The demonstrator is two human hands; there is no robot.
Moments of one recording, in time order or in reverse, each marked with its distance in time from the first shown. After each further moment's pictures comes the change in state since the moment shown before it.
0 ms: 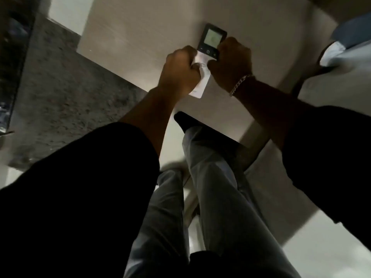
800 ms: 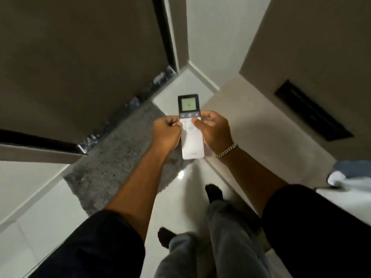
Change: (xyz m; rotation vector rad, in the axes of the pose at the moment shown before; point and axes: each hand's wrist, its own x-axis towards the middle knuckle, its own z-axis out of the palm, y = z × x) left_hand -0.134 -0.025 -0.236 -0.746 0.448 -0.431; right_hand -0.110 -0.235 -0.053 0.714 -0.236 -0.169
